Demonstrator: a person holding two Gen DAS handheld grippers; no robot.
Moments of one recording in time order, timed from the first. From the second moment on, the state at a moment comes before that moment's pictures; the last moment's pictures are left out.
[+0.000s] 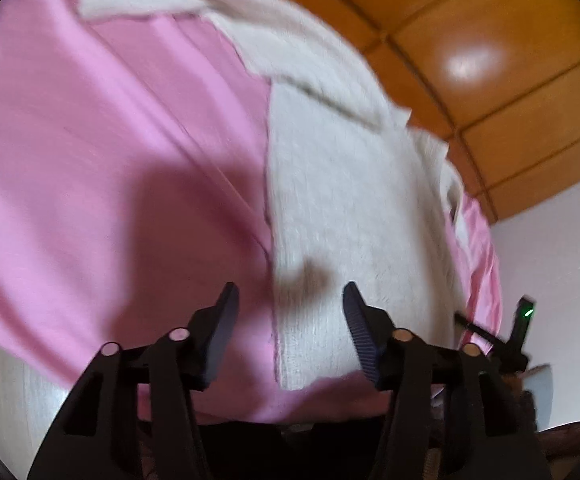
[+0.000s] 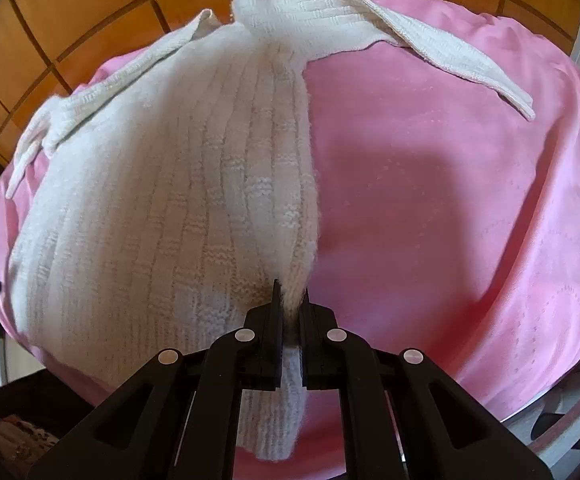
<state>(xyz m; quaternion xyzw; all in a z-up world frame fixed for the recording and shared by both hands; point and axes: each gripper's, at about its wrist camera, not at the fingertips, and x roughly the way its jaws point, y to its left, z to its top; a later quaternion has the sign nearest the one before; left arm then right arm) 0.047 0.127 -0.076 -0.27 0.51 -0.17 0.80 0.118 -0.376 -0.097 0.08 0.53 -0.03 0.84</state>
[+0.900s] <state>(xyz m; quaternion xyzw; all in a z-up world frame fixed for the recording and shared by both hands) 0.129 0.246 -0.041 -0.17 0.46 0.09 0.87 0.155 -0.323 -0.047 0.01 0.47 -0.02 0.88</state>
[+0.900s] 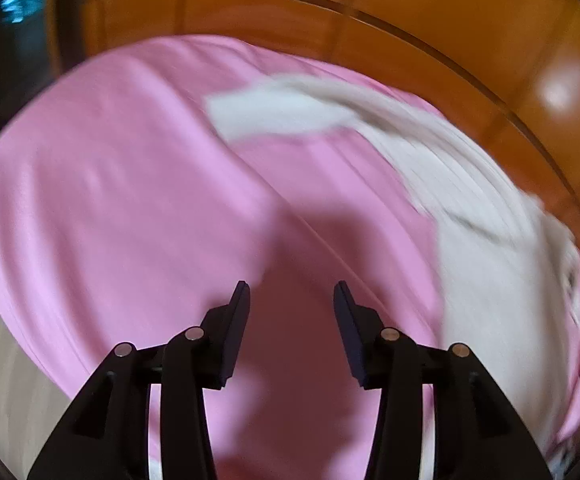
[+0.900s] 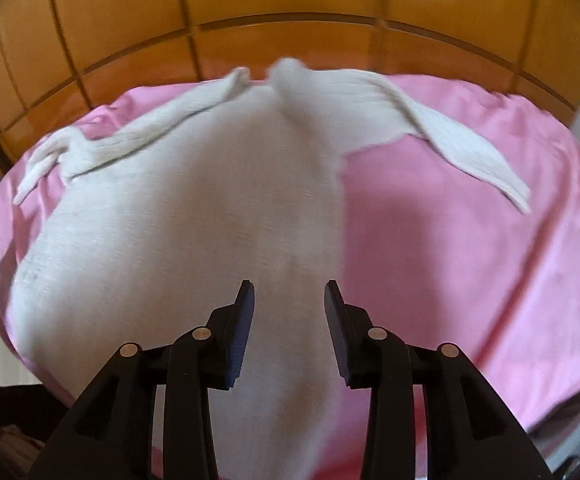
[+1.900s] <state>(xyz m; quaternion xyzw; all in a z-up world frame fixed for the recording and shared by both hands) 0.222 0.420 0.029 -0.22 0.36 0.18 0.89 0.433 -0.107 -0.097 -0.05 0.46 0.16 0.87</state>
